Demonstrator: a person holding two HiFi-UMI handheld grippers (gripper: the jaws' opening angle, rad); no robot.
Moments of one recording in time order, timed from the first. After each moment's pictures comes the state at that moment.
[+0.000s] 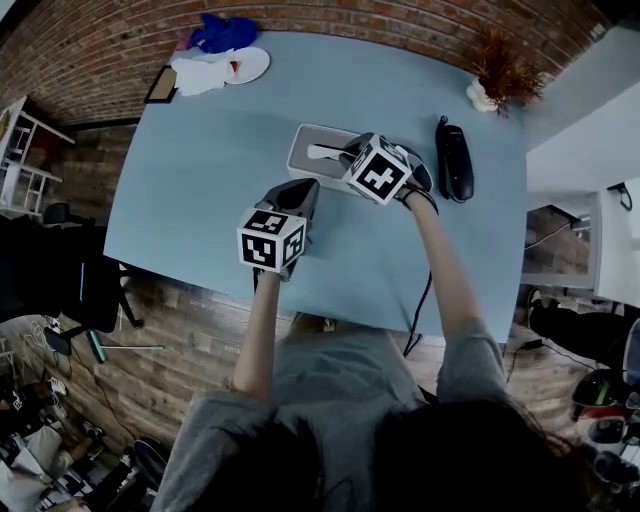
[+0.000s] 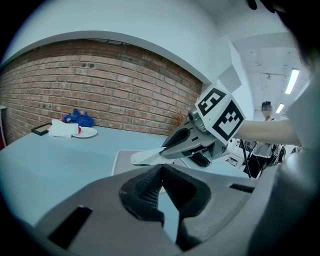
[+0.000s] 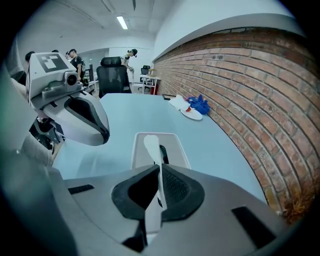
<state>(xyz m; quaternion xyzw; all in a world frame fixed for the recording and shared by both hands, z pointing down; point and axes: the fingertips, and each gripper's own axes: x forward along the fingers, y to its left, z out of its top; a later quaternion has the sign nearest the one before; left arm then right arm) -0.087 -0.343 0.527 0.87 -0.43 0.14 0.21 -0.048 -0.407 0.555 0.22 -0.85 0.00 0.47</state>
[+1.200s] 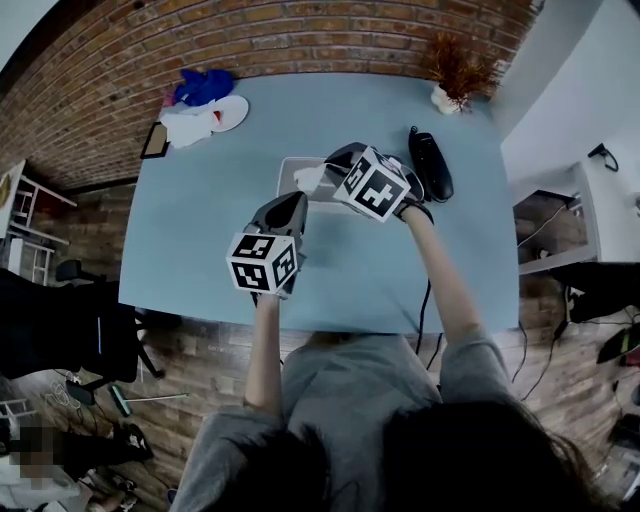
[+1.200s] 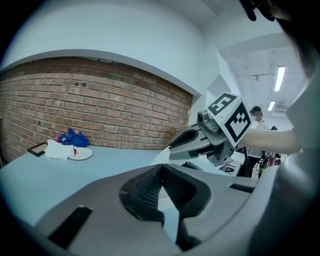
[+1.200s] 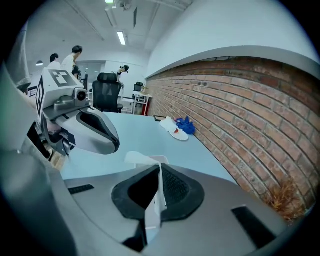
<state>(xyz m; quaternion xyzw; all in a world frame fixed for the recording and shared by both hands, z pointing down) -0.082 -0.339 0.460 0.89 -0.42 0.09 0.15 -0.042 -0.392 0.467 0.28 -0.88 -0.03 0.39</state>
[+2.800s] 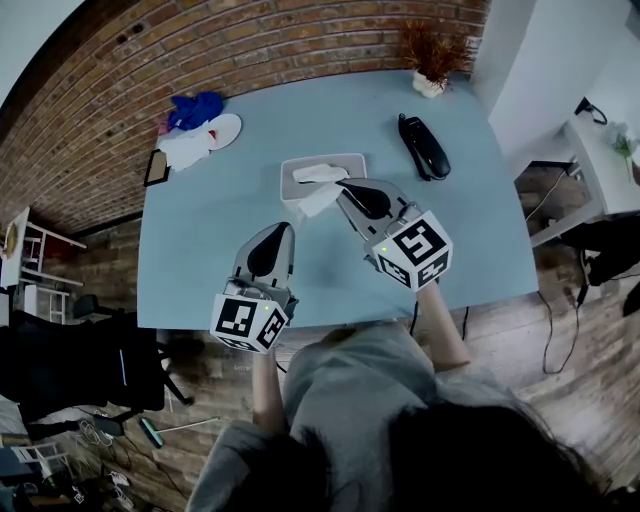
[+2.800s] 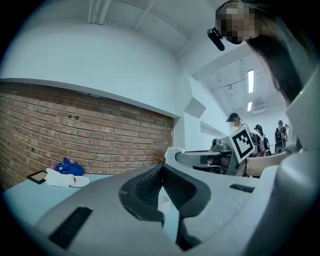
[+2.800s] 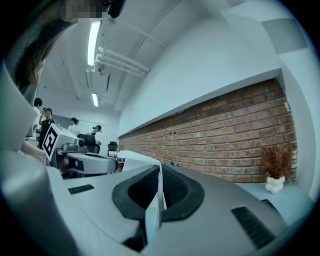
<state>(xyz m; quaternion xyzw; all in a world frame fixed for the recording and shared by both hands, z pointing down) -0.121 -0.242 0.388 0.92 -0.38 0.00 0.03 -0.032 -0.277 0.378 0.43 -0.90 0.00 0.02</state>
